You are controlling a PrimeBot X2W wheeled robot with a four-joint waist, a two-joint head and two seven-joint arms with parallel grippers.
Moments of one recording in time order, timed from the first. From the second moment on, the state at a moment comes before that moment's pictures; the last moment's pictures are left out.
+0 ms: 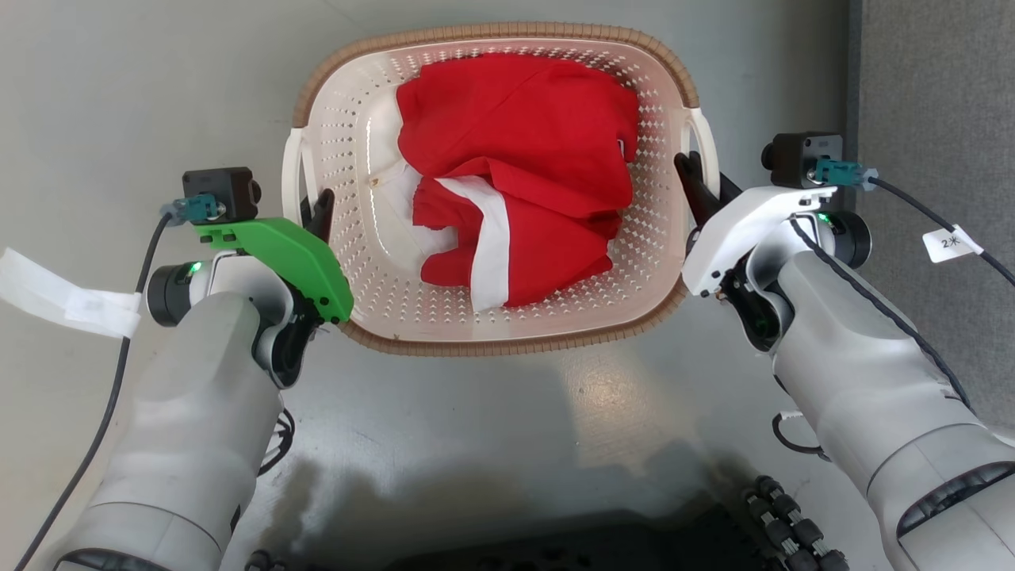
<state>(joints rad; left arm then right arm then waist) -0.83 0.06 -0.59 0.99 -0.81 -0.12 -0.10 -0.82 -0.07 0.57 1.05 0.64 0.13 -0.22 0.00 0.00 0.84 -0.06</state>
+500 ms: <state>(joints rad) -0.79 0.05 -0.64 1.02 -0.86 -0.12 -0.11 -0.81 -0.07 0.62 1.09 0.68 0.13 -0.23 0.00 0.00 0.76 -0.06</state>
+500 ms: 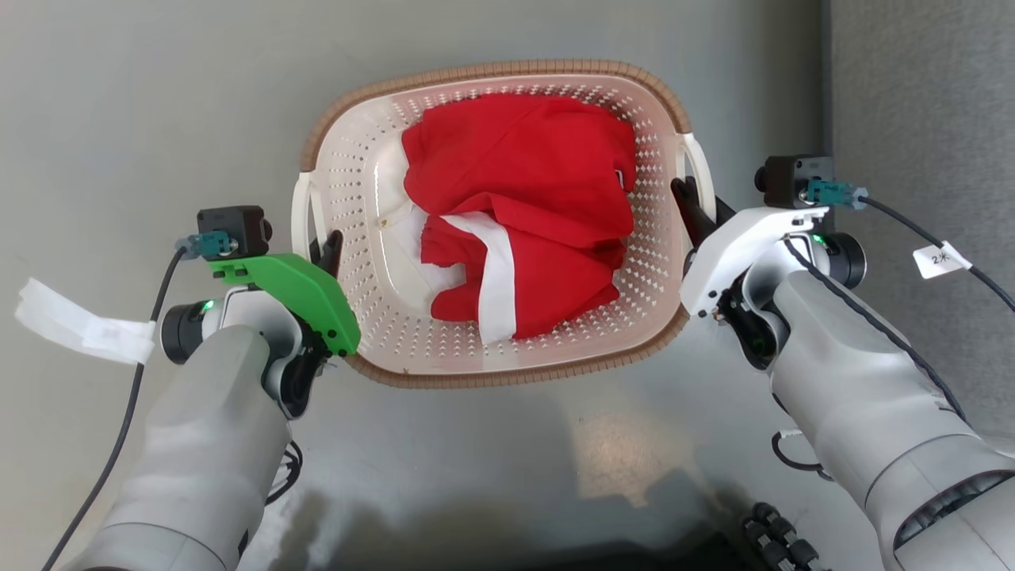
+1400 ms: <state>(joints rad) -0.68 0.04 -0.69 1.07 -0.98 -0.12 -0.01 -0.71 -0.06 0.72 1.14 0.77 0.13 -0.13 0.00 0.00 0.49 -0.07</state>
